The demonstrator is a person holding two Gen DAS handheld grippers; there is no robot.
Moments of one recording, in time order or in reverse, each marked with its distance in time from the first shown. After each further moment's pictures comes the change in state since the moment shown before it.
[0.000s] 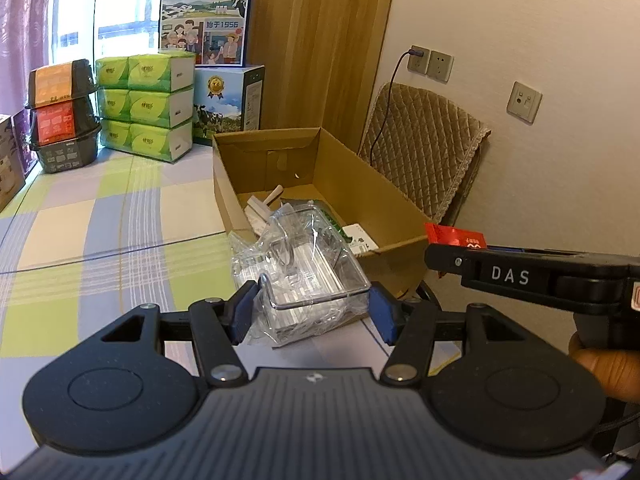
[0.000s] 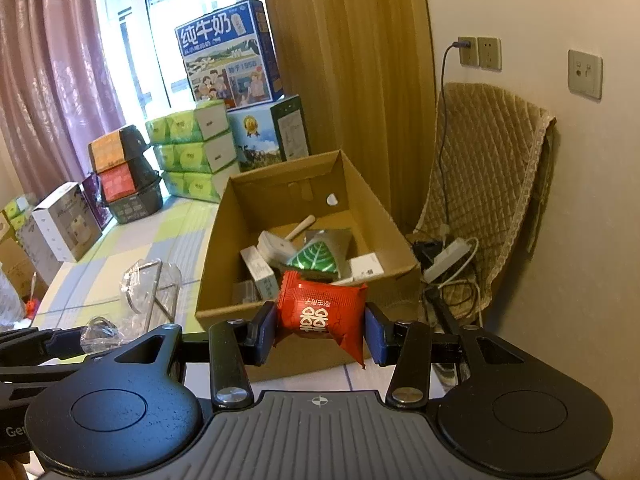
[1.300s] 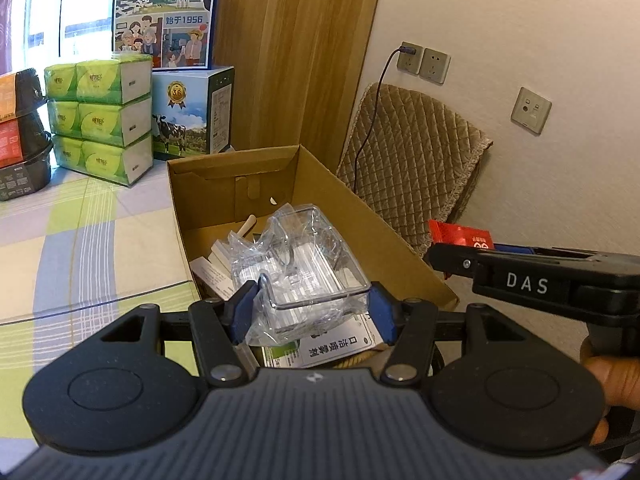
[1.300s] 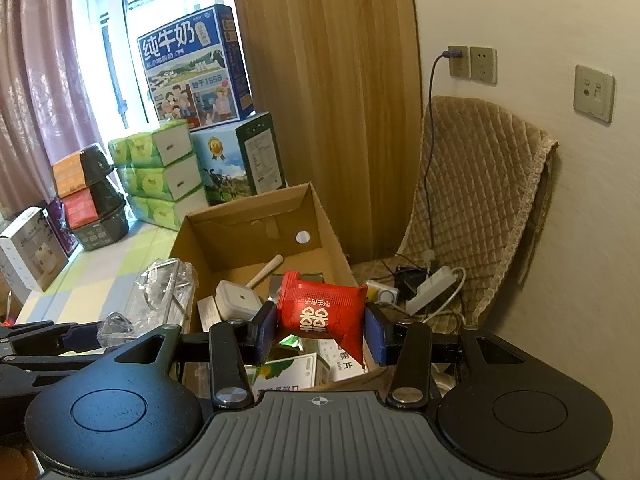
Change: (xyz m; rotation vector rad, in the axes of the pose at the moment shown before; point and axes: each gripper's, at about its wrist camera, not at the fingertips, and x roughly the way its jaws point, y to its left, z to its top) left arm 0.096 -0.004 0.065 0.019 0.020 -0.065; right arm 0.064 -0.031 0.065 -0.003 -0.014 -0.046
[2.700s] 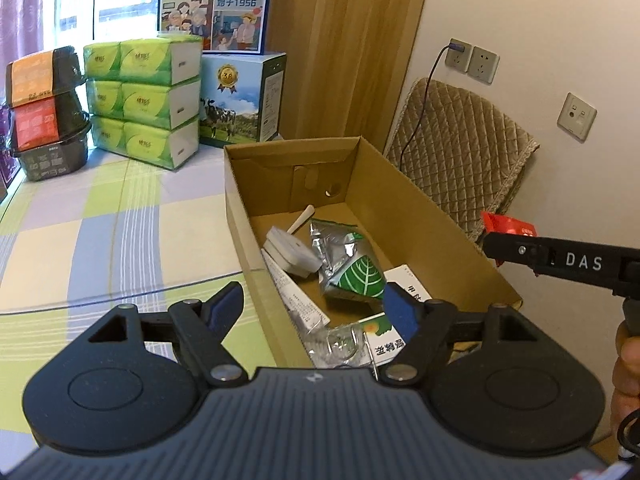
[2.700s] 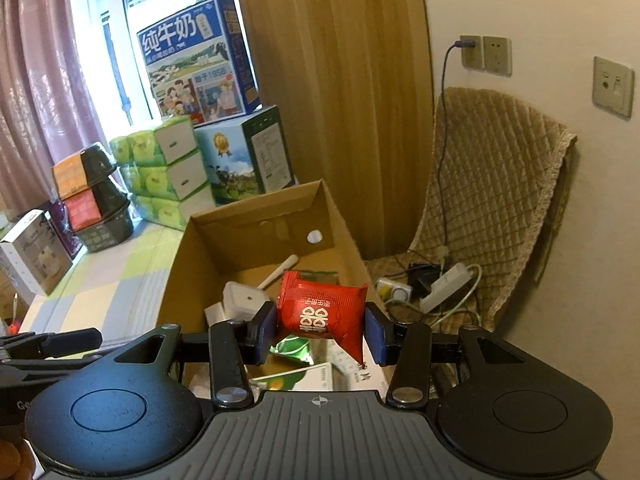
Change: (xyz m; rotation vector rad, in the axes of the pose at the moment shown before) left arm 0.007 0.047 0.002 -0.053 0.032 0.090; right arm 0.026 0.005 0.010 0.015 0.027 0.032
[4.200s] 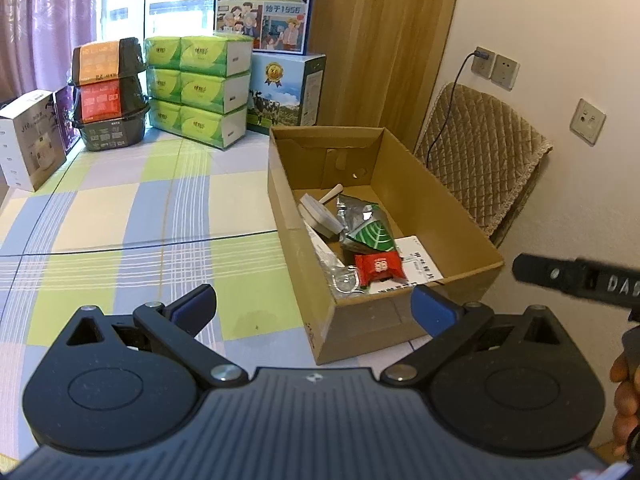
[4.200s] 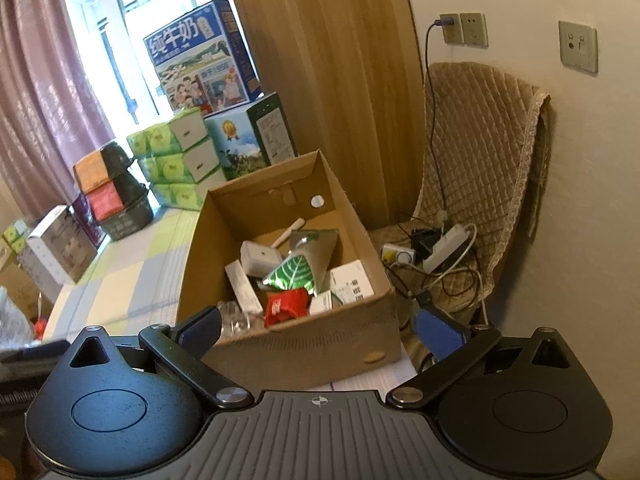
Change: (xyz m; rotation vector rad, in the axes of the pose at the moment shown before) left arm -0.088 -0.021 -0.043 -0.065 -0.004 0.113; right arm -0.078 -0.016 -0.041 0.064 0.042 0.037
